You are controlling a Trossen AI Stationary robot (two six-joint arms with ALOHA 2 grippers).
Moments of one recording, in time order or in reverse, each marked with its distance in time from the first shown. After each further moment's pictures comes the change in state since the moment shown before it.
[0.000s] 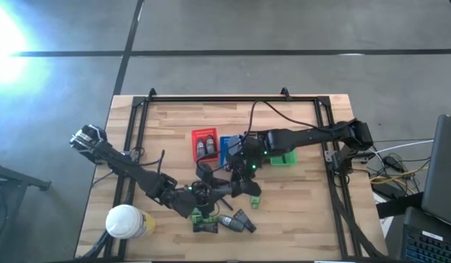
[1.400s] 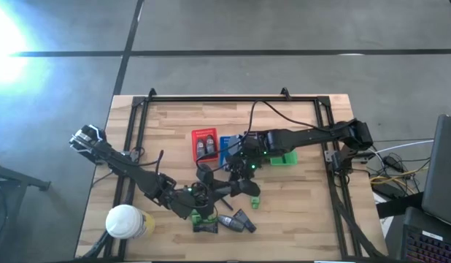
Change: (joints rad) left arm -0.012 -0.005 0.023 -0.019 0.000 0.088; right arm -0.003 0.002 0.000 0.011 0.023 -0.013
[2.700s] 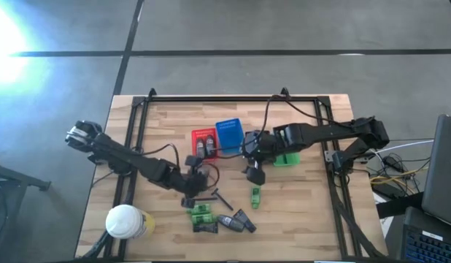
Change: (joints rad) left arm 0.164 -0.080 -0.207 -0.426 0.437 -0.647; right arm 0.019 -0.172 -0.043 -0.301 0.596 0.036
